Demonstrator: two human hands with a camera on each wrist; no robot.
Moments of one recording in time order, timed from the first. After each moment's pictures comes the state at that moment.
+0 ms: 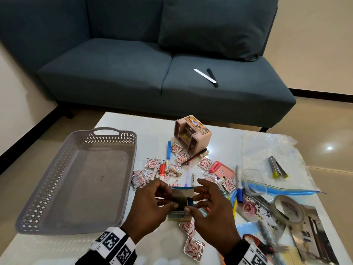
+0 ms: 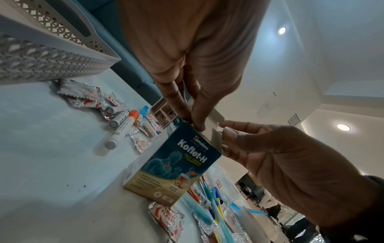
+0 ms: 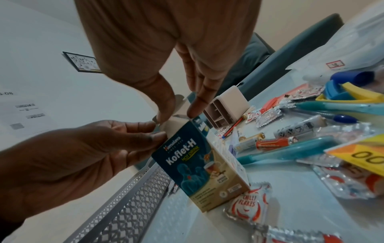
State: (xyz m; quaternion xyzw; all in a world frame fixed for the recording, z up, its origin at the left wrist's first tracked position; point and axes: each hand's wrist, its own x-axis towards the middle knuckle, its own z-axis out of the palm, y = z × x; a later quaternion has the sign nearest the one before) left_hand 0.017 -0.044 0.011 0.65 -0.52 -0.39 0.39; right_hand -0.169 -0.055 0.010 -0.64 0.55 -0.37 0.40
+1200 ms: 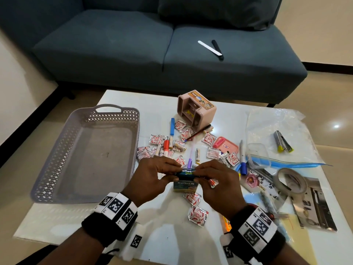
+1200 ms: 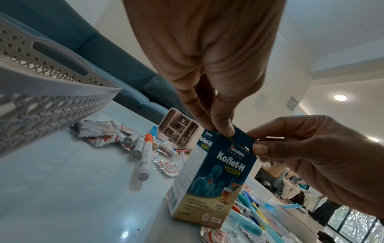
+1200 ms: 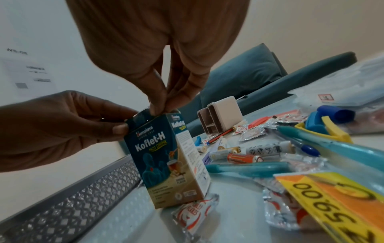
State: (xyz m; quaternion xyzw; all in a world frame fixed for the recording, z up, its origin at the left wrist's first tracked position) left_hand 0.036 -0.046 0.005 0.54 -0.68 -0.30 0.39; right_hand -0.186 -0.064 -0.006 -0.78 0.43 -0.40 0.21
